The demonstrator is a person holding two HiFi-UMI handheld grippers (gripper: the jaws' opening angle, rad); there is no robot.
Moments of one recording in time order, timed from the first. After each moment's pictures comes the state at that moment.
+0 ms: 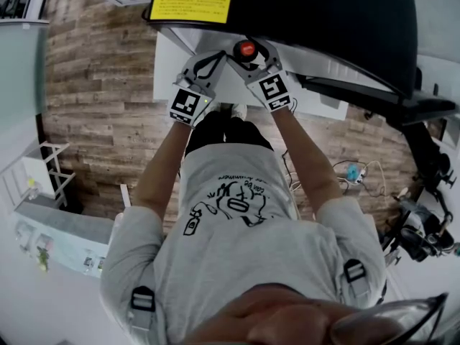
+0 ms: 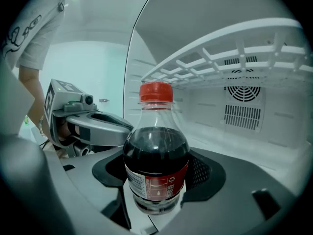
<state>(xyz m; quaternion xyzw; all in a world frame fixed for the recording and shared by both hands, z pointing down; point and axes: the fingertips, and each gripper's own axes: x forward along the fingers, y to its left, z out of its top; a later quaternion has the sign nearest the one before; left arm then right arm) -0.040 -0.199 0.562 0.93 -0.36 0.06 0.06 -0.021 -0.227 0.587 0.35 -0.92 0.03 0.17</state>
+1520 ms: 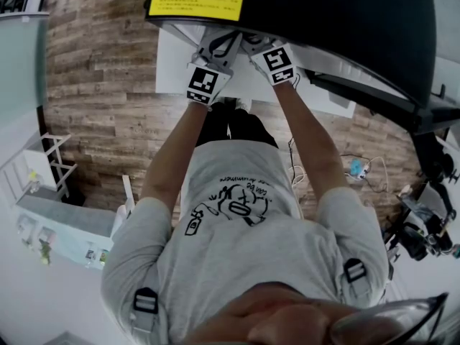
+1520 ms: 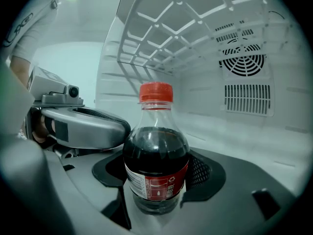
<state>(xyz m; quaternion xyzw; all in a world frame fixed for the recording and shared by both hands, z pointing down) -0.021 -0.243 0.582 0.91 -0.40 0.05 0.07 -0.025 -0.286 0.623 0.36 -0.92 0.04 0.15</state>
